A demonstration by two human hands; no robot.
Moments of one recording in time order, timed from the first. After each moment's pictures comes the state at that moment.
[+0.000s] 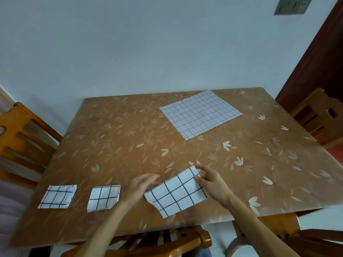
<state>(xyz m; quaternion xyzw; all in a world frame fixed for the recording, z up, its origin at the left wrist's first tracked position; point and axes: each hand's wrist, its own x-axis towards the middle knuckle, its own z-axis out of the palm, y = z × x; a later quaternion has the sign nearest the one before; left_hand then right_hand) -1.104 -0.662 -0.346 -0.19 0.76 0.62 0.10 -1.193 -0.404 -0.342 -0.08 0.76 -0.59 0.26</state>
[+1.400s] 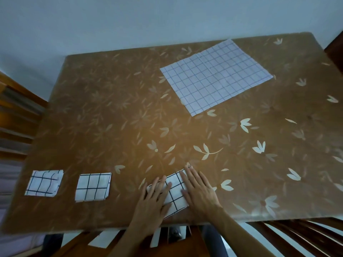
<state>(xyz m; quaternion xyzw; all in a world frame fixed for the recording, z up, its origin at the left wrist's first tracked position) -1.101 -0.618 -0.506 0.01 0.99 0.06 0.14 -1.212 -0.425 -0.516 -0.36 0.92 -0.09 0.12</state>
